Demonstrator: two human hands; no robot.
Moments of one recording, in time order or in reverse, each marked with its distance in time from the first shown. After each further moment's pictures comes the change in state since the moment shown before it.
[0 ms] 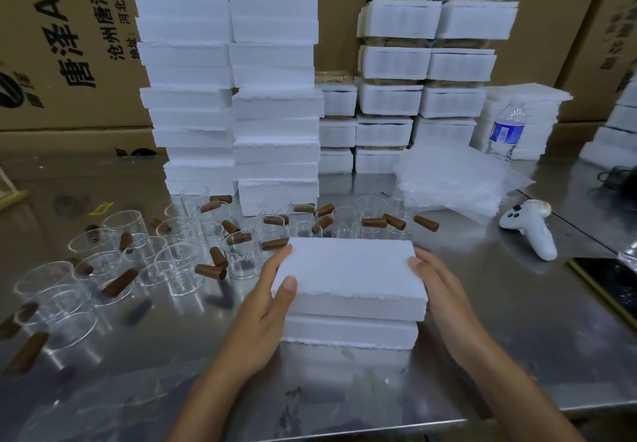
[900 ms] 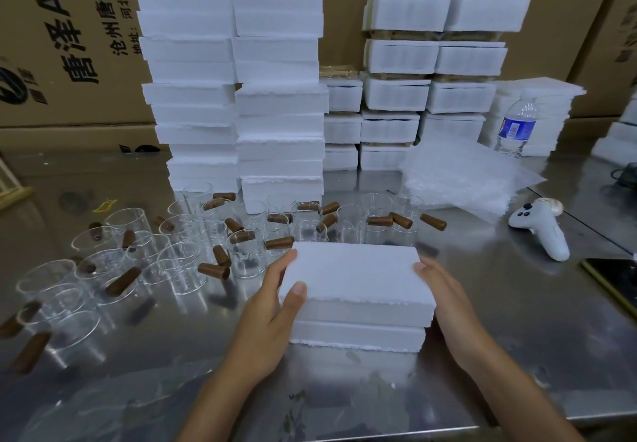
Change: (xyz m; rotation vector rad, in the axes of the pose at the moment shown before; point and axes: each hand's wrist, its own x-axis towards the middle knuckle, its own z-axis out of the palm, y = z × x) left_hand 0.001 -0.006 0.006 0.047 0.091 -0.008; right_hand 0.008 0.016 -0.001 -0.001 0.017 0.066
